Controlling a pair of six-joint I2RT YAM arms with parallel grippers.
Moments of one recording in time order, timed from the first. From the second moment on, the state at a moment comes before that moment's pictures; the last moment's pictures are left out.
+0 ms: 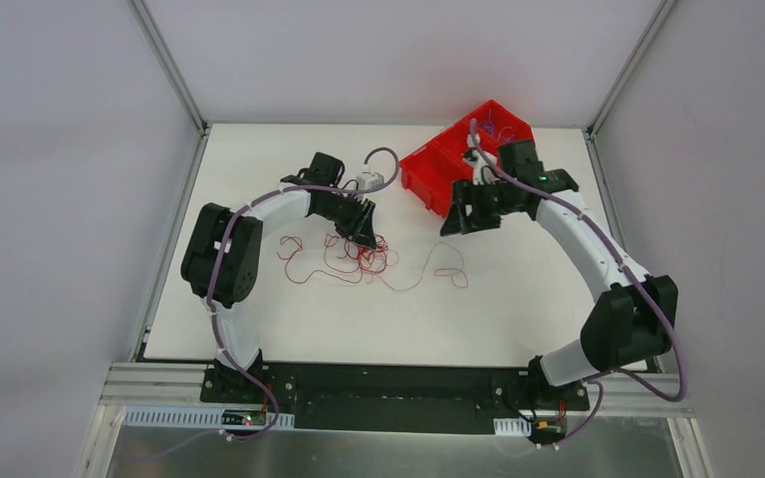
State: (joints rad) left arm -0.37 1.88 1.26 -0.44 0.80 0.23; right arm 0.24 1.46 1.29 -0.87 -0.51 0.06
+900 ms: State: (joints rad) left arm -0.37 1.90 1.26 -0.44 0.70 -0.01; right arm 0.58 1.88 1.26 -0.35 -0.55 0.67
